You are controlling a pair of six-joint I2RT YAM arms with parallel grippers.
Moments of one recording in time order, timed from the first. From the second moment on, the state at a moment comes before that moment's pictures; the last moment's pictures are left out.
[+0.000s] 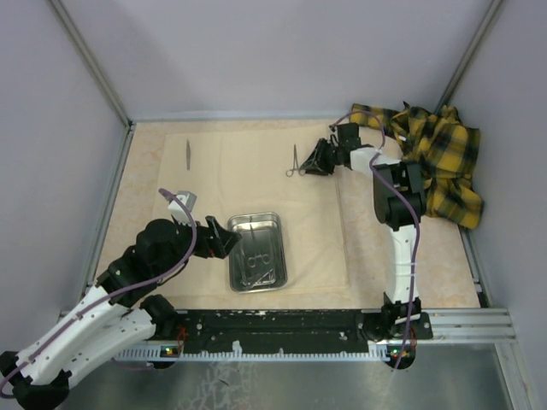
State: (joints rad) left arm -0.78 0.56 0.64 -0.43 -0.12 -0.57; right arm 0.20 2.27 1.63 -0.16 -0.58 0.65
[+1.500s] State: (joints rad) left arm -0.78 0.47 0.70 -0.50 -0.14 -0.57; right arm 1.07 1.56 1.00 -0.39 0.00 0.68
